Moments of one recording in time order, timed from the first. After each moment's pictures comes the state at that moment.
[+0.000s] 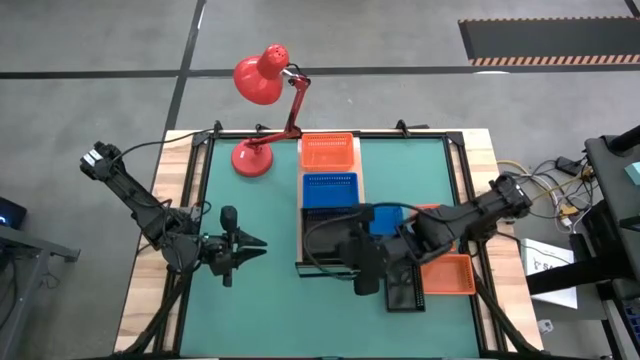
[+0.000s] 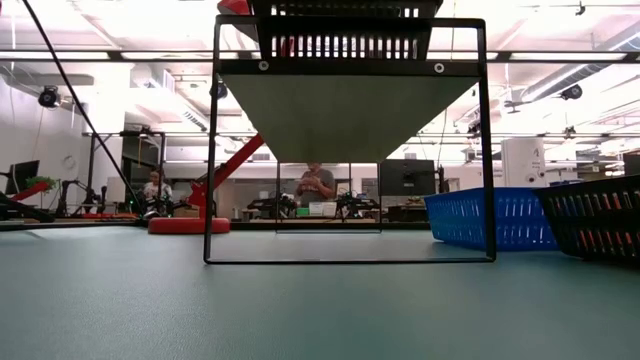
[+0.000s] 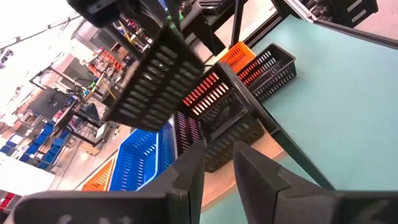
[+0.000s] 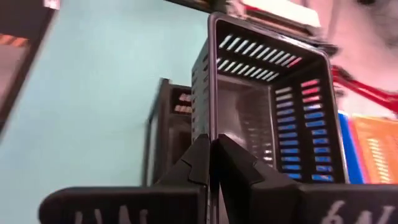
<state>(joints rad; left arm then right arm) -0.73 0.90 0.72 -0.13 -0.76 0.48 0.43 1.78 1.95 -1.04 0.43 0.09</state>
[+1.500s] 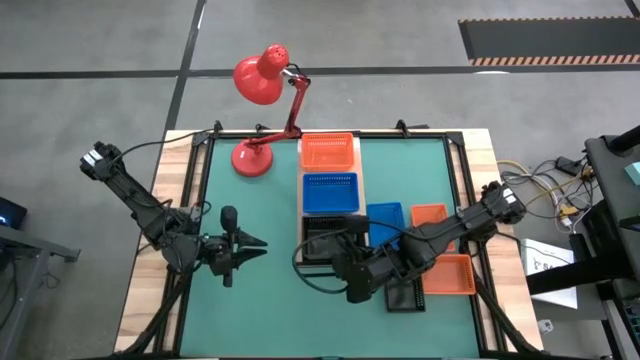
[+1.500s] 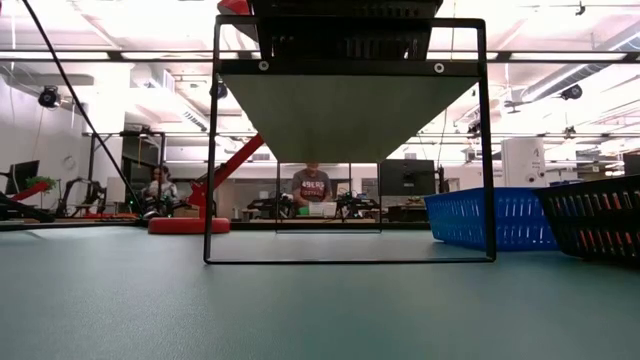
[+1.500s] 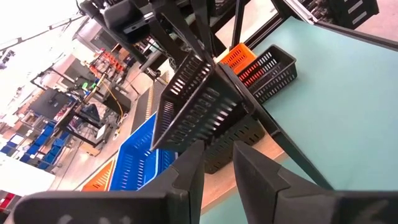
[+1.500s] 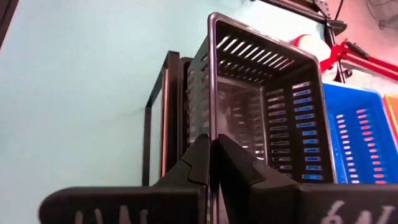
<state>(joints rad) -0.73 0.90 0.71 -0.11 -0.76 0.48 0.46 1.84 1.88 -1.02 0.49 0.16</state>
